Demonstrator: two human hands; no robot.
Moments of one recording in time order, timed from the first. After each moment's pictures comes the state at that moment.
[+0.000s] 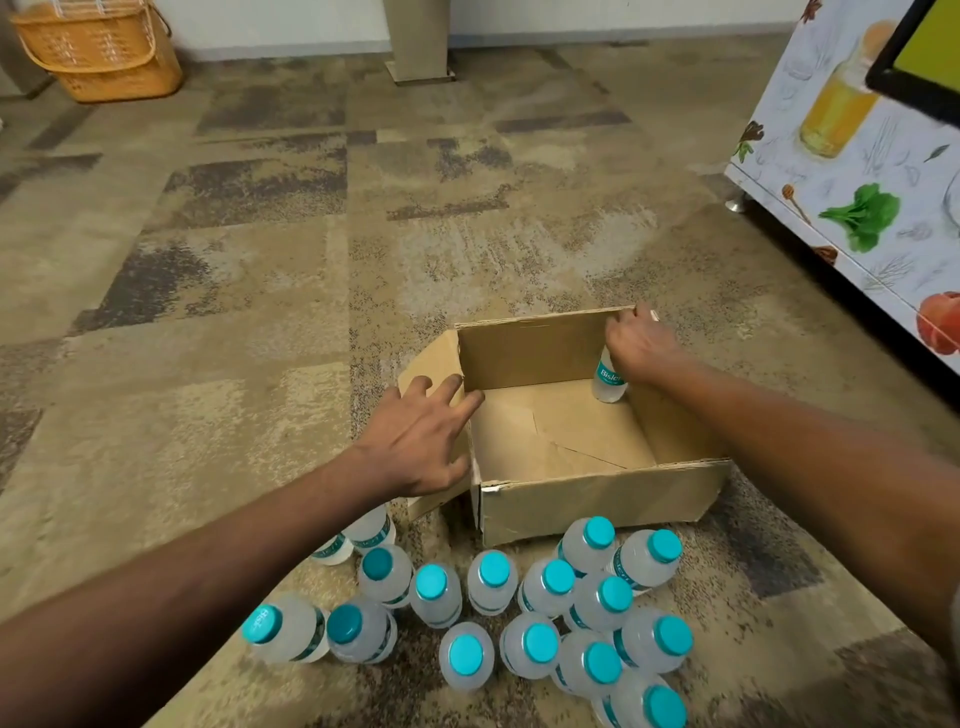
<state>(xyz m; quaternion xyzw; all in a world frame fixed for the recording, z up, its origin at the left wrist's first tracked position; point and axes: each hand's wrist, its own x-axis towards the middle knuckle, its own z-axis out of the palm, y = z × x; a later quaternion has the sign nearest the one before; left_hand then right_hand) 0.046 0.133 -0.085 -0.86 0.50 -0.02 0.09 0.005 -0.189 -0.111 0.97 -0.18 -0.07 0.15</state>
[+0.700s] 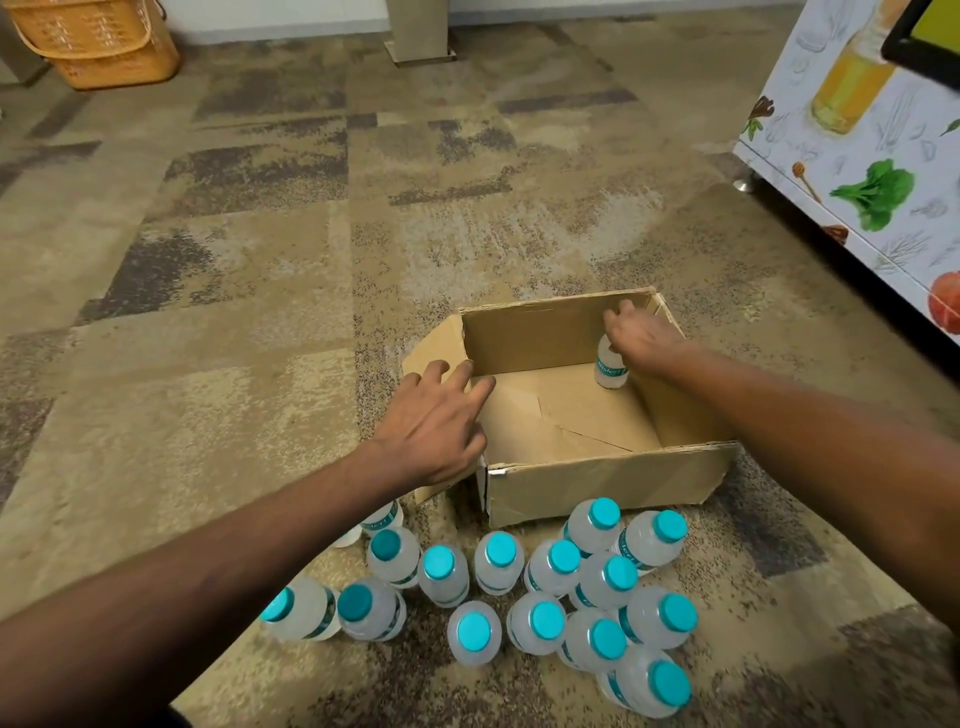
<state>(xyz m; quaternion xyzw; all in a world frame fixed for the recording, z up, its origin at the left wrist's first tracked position) 0.029 0.127 -0.081 -0.88 0.48 -0.02 0.05 -0.002 -0.188 -0.116 0.99 -0.12 -0.07 0.07</state>
